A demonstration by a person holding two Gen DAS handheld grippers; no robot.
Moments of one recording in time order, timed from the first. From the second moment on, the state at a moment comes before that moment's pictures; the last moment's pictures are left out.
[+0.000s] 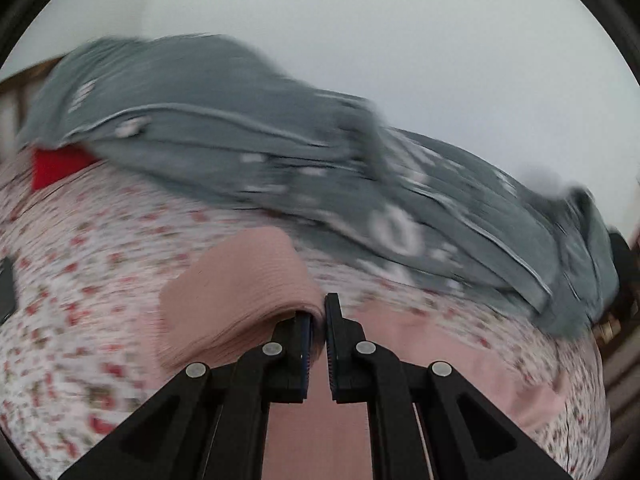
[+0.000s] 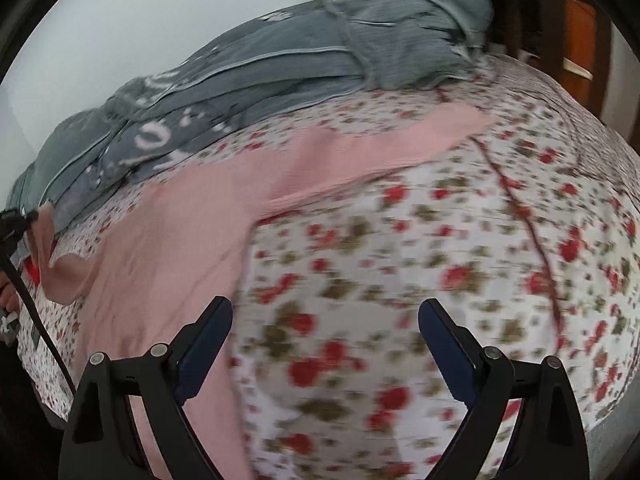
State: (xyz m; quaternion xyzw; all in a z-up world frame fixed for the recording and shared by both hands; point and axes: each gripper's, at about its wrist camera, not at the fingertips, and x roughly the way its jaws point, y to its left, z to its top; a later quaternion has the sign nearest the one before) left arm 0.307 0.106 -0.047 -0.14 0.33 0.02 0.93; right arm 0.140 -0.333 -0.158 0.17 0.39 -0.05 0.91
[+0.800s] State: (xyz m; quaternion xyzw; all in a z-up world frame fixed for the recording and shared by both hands) left arm 0.285 -0.108 -0.143 -0.02 0.43 -0.17 0.89; right arm 0.144 -0.412 -0.183 0.21 0.36 -0.05 0.91
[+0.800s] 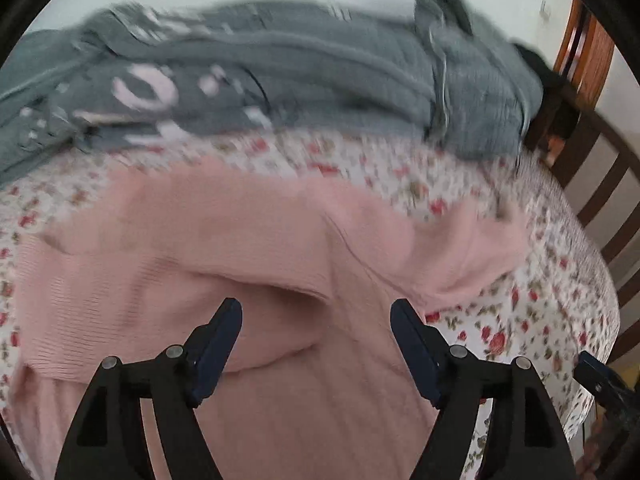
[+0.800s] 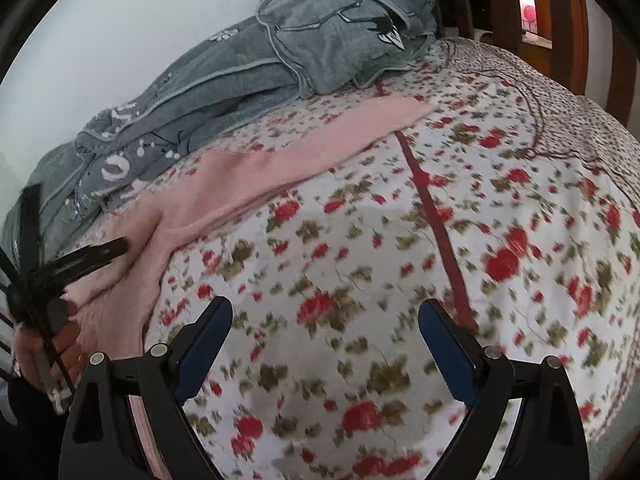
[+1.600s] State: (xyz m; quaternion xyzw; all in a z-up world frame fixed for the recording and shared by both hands) left arm 0.346 -0.184 -0.152 -0.07 0.46 -0.24 0.85; right arm 0.149 -0.443 -0.189 0.25 0.37 -0.05 0.90
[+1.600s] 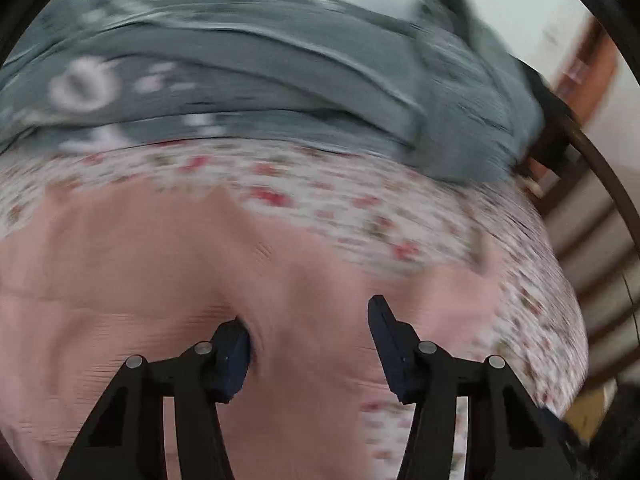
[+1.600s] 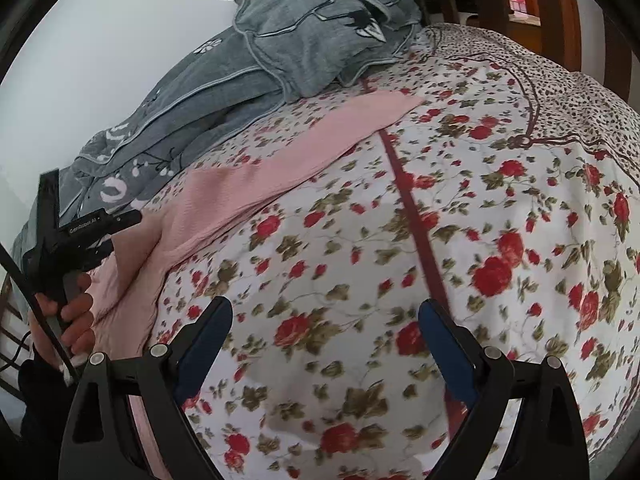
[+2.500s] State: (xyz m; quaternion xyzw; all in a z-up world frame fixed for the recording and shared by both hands) left arm 0.273 0.049 -0.156 0.09 0.45 -0.03 0.89; right arm 0.206 -0.448 -0.172 0.25 0.35 -0.04 0.90
